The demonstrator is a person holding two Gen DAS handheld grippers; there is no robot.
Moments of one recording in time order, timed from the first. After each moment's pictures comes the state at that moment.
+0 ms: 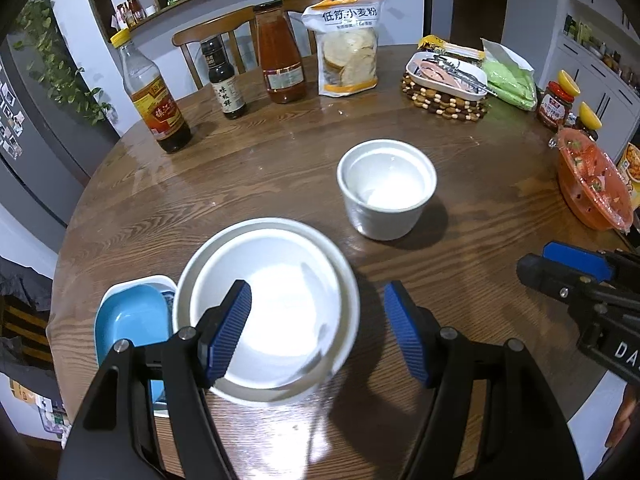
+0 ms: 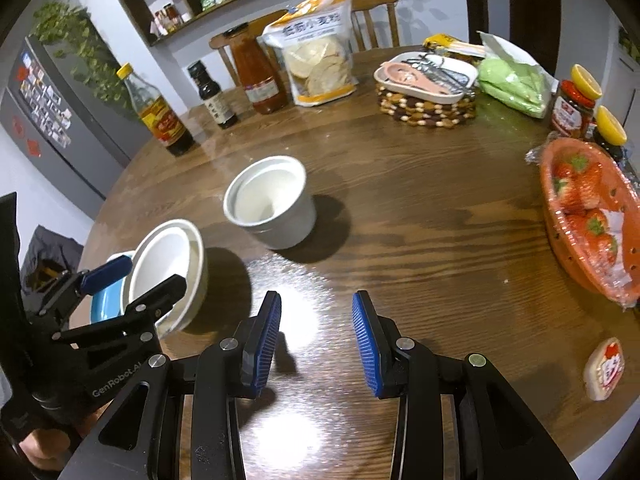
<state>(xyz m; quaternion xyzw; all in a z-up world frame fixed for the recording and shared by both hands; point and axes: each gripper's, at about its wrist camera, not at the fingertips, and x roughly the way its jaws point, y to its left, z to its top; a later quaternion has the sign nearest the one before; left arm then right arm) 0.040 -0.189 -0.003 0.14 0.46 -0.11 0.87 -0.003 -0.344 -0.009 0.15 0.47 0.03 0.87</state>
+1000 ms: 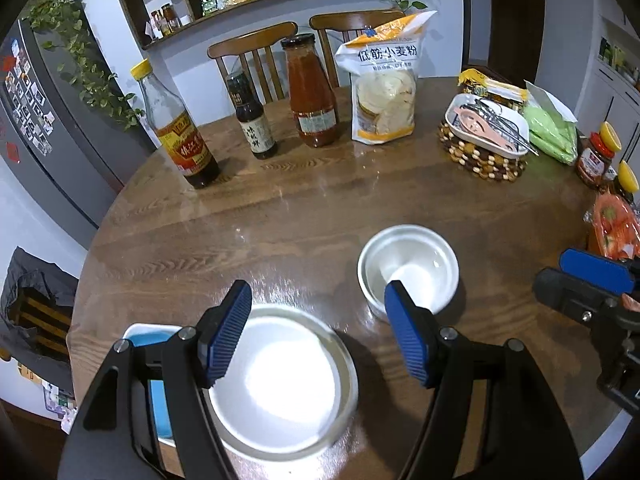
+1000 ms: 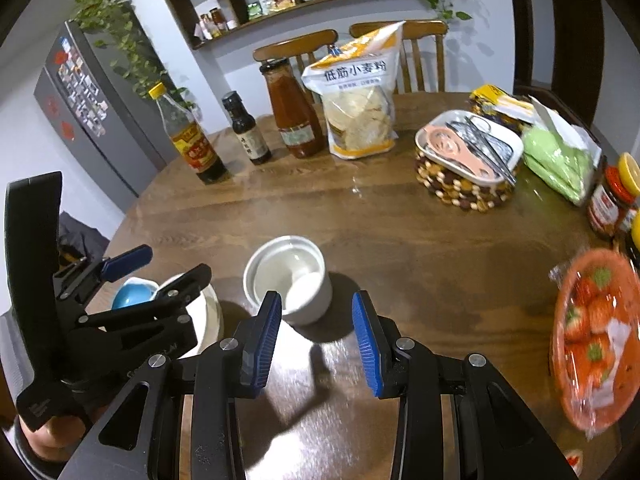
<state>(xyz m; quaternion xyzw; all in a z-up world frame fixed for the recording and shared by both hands) 0.094 -0.217 0.029 0.13 0.44 -0.04 0.89 0.060 -0.356 0.031 0.11 0.43 0.11 0.89</state>
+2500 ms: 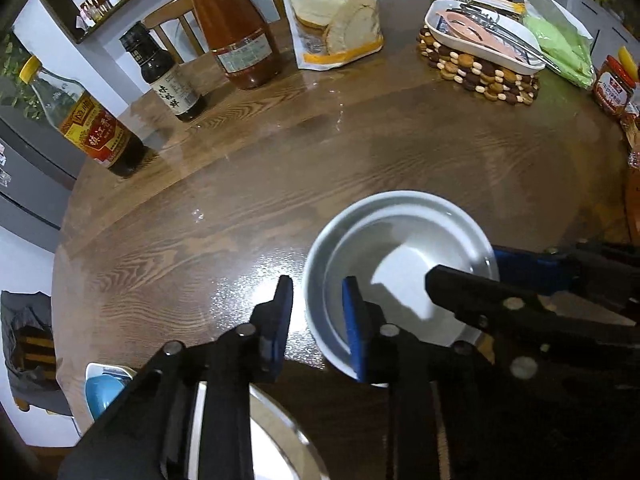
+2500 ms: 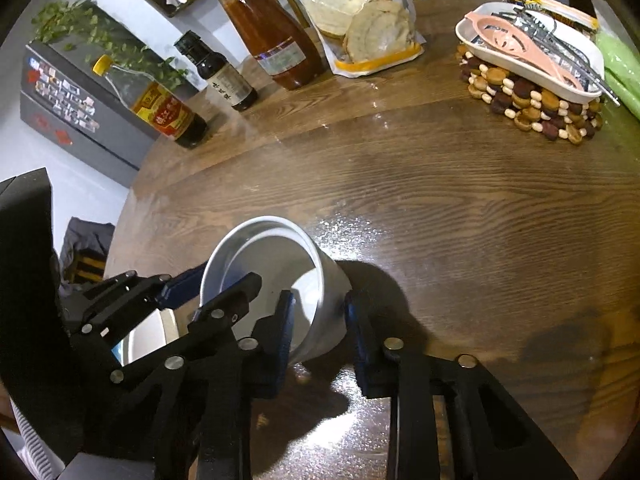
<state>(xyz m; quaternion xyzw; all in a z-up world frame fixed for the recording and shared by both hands) 0.153 -0.250 -0.053 0.20 0.53 -0.09 0.82 0.140 -0.346 -0.066 0.19 0.52 0.16 0.82</state>
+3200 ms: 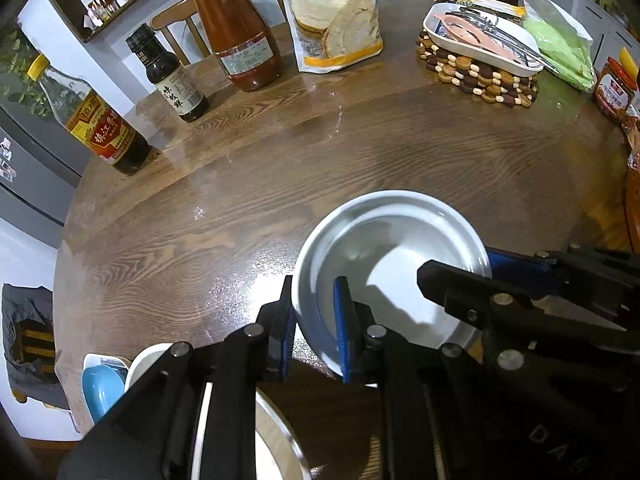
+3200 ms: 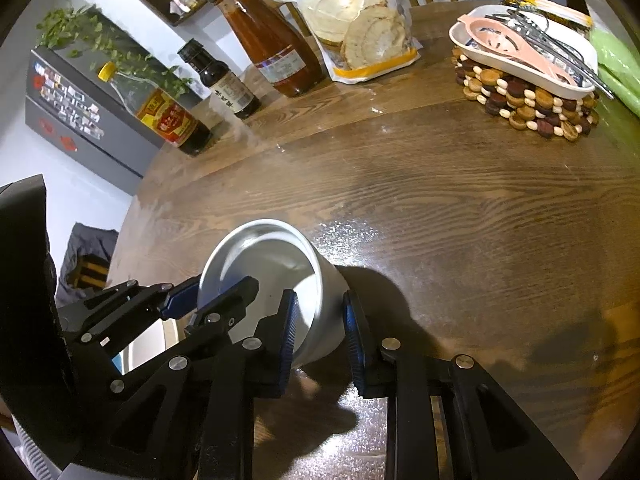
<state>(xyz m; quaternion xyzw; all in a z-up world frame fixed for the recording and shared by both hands) 0.142 -0.256 -0.053 0.20 0.52 -0.07 0.83 0.131 -0.352 -0.067 0.20 0.51 0.15 0.82</state>
